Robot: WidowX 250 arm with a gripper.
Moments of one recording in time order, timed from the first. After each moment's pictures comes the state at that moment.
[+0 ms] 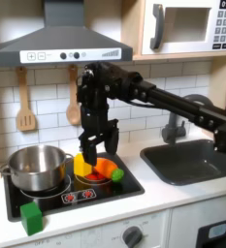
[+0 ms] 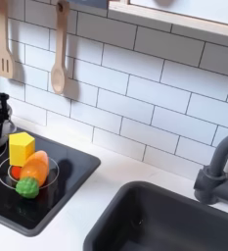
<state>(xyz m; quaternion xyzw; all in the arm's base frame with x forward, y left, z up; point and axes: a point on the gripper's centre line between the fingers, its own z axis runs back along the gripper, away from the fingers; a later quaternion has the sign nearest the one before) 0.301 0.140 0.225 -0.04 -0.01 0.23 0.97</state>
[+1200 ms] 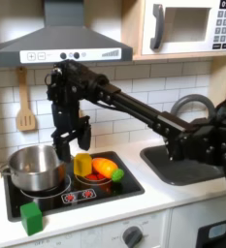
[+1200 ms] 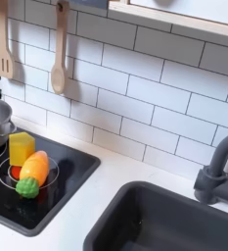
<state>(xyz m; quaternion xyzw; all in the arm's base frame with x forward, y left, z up) 0.334 0.184 0.223 -0.04 0.00 0.28 0.96</state>
